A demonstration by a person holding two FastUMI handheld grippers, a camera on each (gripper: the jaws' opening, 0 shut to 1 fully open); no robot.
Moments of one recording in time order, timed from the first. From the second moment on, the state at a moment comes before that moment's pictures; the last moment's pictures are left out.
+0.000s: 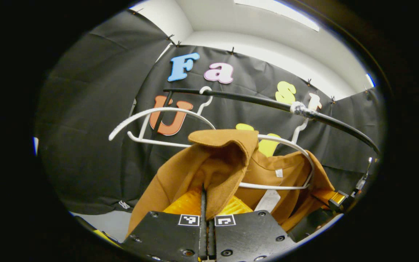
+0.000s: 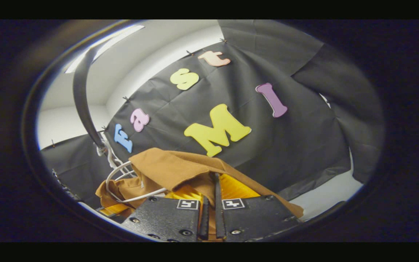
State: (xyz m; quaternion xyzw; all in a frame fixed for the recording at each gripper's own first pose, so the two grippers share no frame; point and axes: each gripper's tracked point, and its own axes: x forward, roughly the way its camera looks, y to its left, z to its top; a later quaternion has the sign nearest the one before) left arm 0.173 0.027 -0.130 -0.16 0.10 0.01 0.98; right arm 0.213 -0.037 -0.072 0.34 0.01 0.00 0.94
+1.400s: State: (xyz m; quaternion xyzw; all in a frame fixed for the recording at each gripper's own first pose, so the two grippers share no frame) left arm 0.217 0.101 -0.097 -0.18 0.10 0.01 0.98; right arm 0.287 -0.078 -0.075 0.43 0.03 0.00 0.90
